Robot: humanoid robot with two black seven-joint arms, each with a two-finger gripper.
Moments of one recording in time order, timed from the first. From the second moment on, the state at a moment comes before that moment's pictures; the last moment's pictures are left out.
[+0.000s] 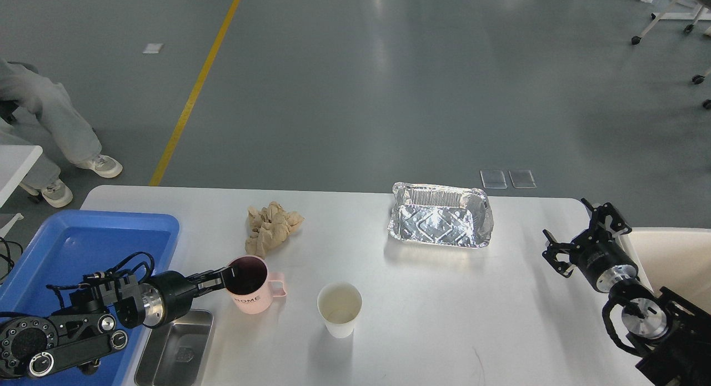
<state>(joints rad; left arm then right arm) -0.74 0.64 0.10 -1.23 1.02 0.14 -0.09 0.49 -0.33 0.77 0.44 0.20 0.49 0.21</state>
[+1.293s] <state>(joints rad) -0.80 0.76 0.08 -1.30 1.07 0.07 -0.23 0.50 -0.33 0.77 0.44 0.20 0.50 0.21</state>
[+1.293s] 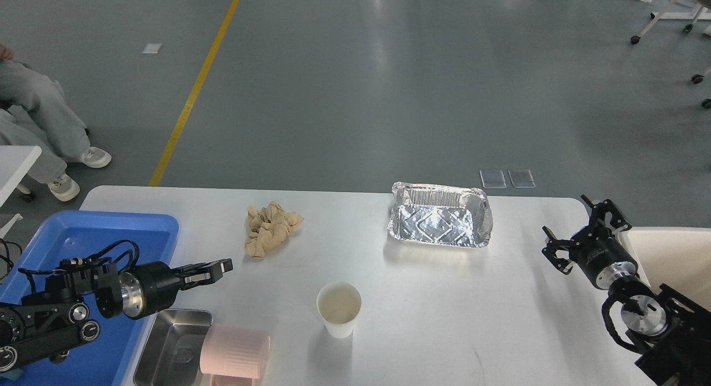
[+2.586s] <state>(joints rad) -0.81 1.60 -0.22 -1.42 0.10 -0.46 -0.26 0.50 -0.31 0.77 0.46 0.20 0.50 0.21</state>
